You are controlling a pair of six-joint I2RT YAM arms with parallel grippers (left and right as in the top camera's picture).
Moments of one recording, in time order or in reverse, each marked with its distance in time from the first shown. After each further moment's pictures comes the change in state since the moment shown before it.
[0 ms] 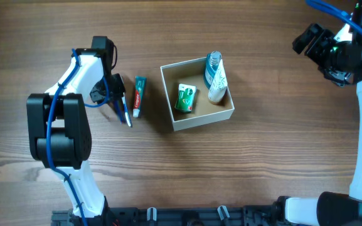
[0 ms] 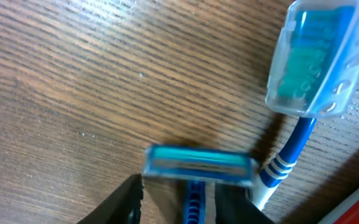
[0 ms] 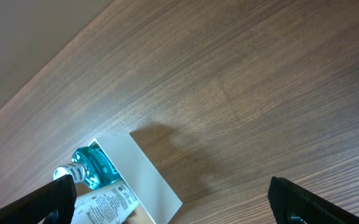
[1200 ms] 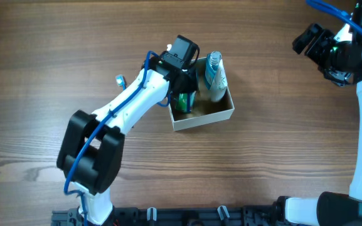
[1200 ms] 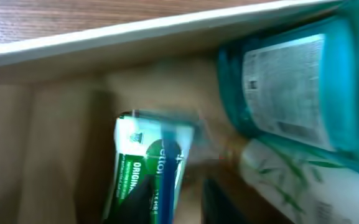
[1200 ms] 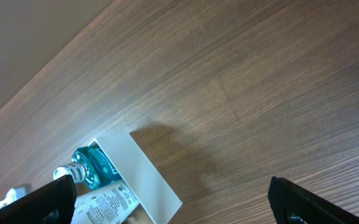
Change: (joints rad) left arm -0.504 -0.117 0.047 0.270 0.150 -0.190; right arm 0.000 0.000 0.000 0.000 0.000 0.000
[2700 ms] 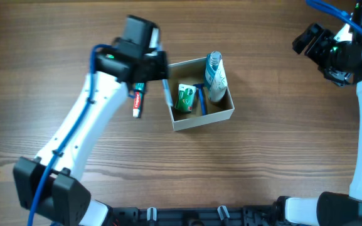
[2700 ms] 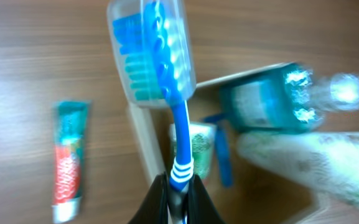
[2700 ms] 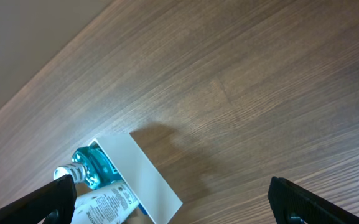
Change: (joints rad) left arm 0.139 -0.278 0.042 -0.176 0.021 0.175; right arm 0.000 0.000 0.000 0.000 0.000 0.000
